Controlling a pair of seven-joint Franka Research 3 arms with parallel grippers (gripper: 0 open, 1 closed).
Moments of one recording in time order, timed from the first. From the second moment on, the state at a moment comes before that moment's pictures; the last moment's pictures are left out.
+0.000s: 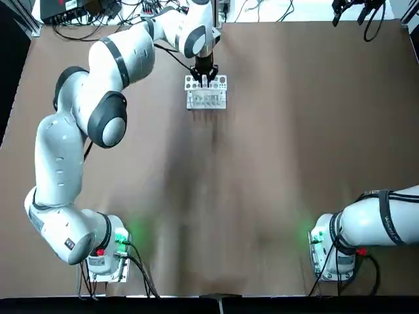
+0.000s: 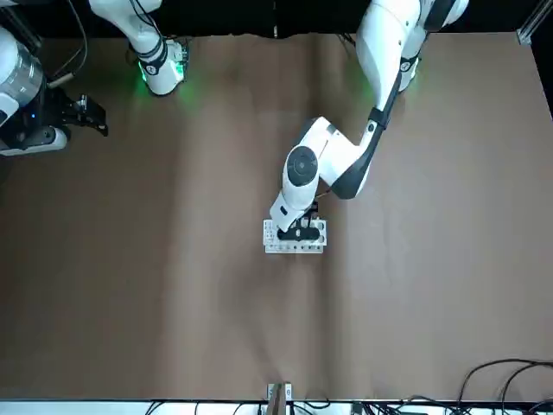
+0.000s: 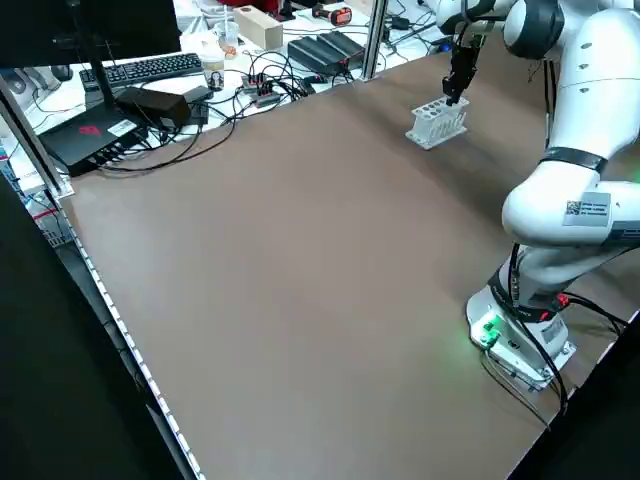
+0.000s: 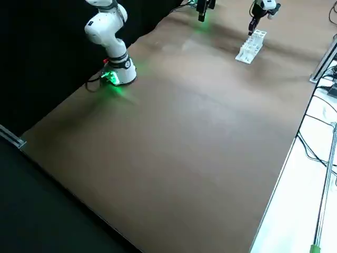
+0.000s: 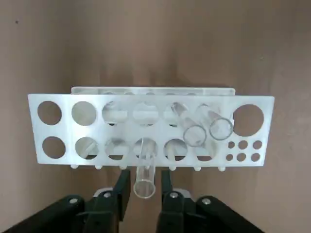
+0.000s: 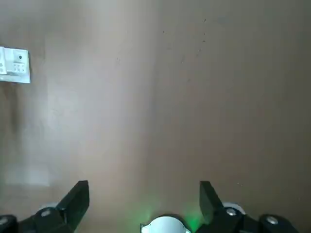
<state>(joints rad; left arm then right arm) -0.64 0.71 -0.07 -1.35 -0.01 2.01 -0.69 0.11 -0.05 0.01 -1.61 0.03 1.44 0.03</state>
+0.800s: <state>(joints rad) -0.64 0.71 -0.07 -1.35 -0.01 2.01 -0.69 0.11 -0.05 0.01 -1.61 0.03 1.44 0.03</state>
